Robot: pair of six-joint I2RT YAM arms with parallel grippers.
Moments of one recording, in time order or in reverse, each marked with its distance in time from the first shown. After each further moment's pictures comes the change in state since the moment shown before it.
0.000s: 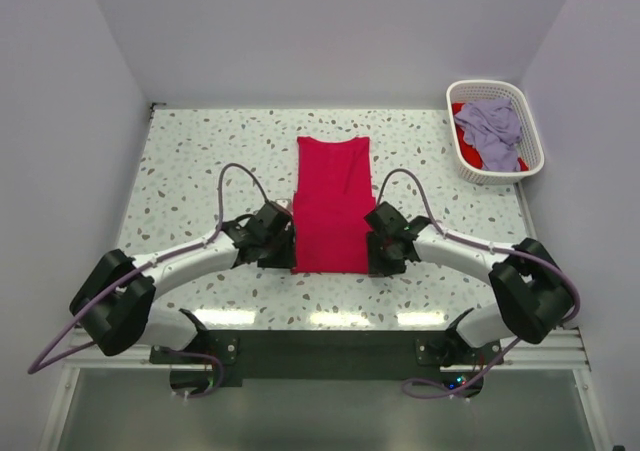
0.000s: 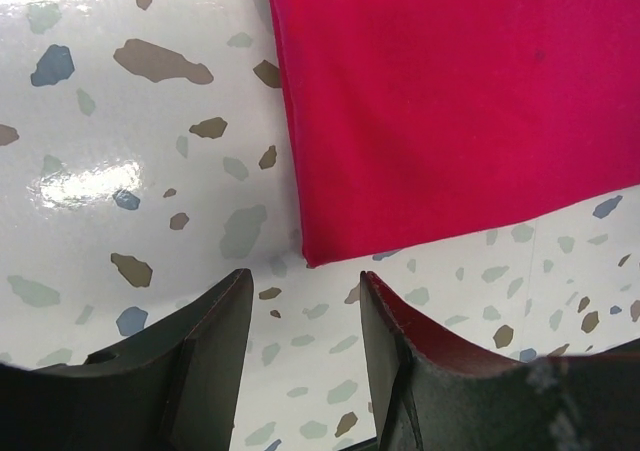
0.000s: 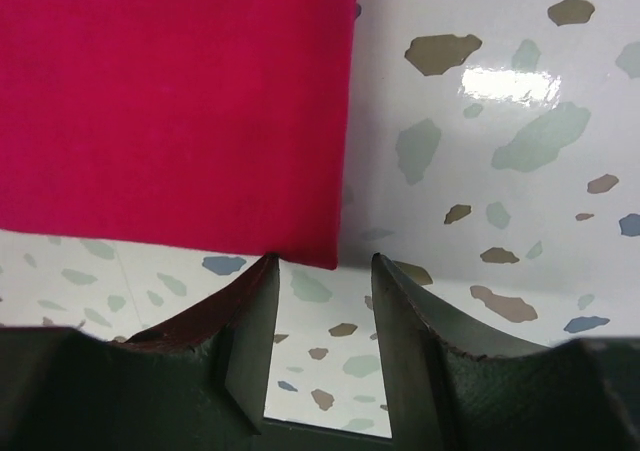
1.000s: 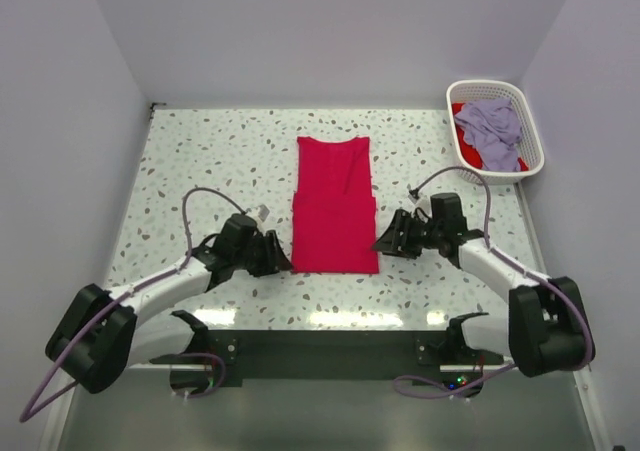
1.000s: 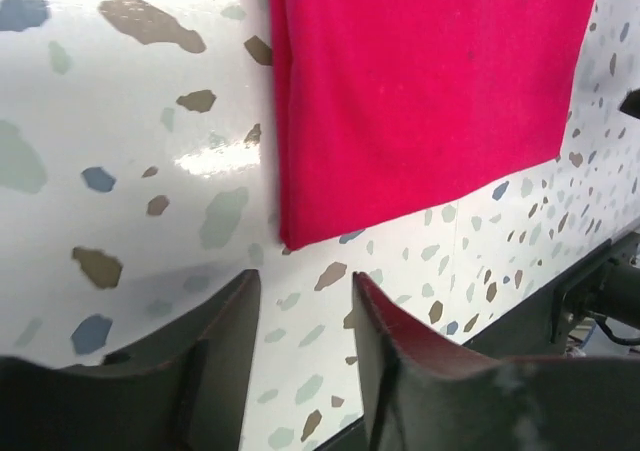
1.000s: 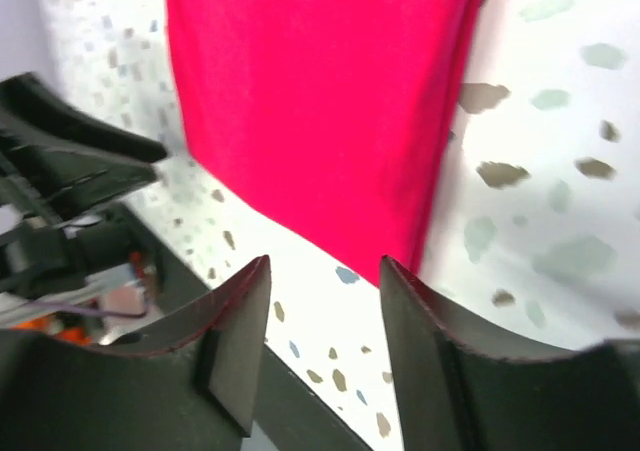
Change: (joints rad) left arm 0.169 -0.190 -0.314 0.359 0.291 -0.100; right arm -0.476 -0.160 -0.251 0.485 -0.733 -0.091
